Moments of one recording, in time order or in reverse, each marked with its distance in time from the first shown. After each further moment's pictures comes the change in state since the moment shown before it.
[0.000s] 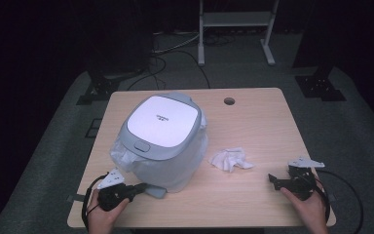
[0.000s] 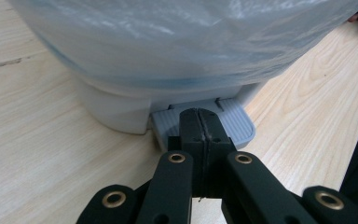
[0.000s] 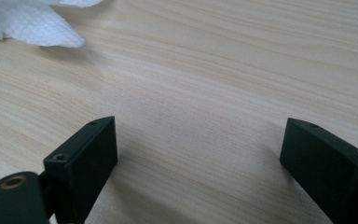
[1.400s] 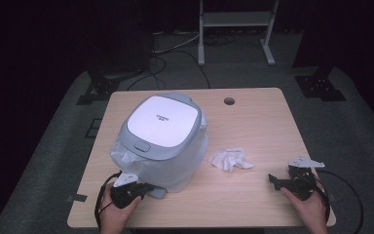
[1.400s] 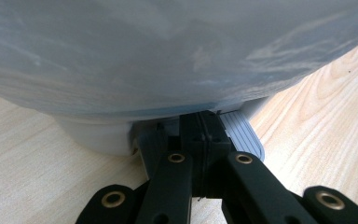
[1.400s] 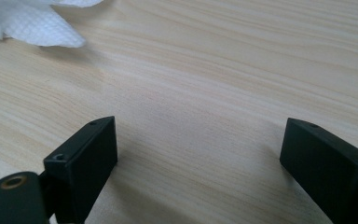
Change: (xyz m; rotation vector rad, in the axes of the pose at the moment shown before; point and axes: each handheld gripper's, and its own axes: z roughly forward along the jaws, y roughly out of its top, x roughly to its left) left arm -0.012 0.006 0.029 0.033 0.037 0.016; right arm 0.000 0.000 0.000 0.000 0.000 0.000
